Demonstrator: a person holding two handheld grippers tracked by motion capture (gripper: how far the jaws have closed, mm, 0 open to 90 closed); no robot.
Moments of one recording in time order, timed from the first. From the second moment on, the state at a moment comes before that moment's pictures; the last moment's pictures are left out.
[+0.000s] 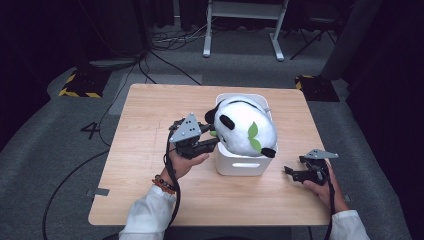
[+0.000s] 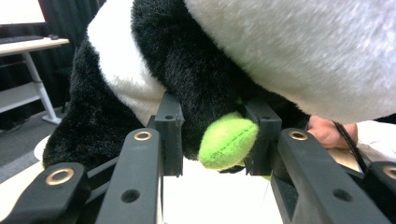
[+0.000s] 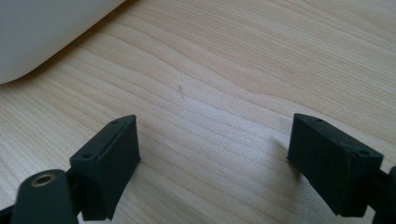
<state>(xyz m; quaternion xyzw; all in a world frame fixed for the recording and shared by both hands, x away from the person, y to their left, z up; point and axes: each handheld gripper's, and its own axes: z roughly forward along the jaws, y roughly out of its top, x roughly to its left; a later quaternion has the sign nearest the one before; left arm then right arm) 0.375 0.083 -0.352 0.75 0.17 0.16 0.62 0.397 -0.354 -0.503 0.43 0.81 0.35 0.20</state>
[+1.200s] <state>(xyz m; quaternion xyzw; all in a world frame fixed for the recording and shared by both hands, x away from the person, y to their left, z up) 0.395 0.053 -0.386 0.78 0.19 0.10 0.59 0.397 -0.354 -0.504 0.43 0.81 0.35 0.20</state>
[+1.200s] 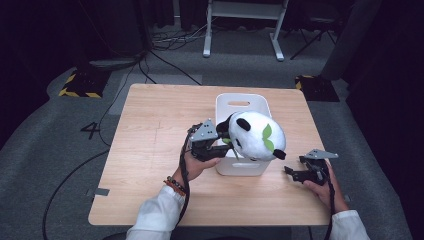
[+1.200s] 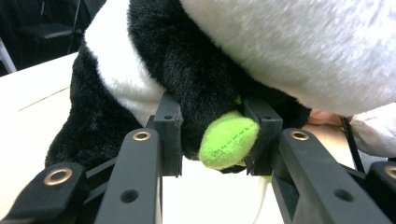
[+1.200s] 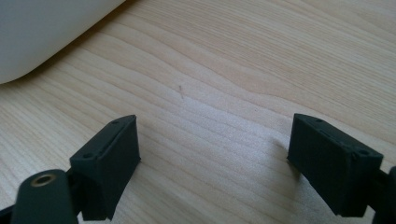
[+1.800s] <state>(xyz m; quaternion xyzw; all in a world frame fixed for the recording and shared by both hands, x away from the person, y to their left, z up) 0.407 0.043 -0.390 0.81 0.20 0.10 0.54 0.397 -0.354 -0.504 0.43 0.81 0.35 0.20</state>
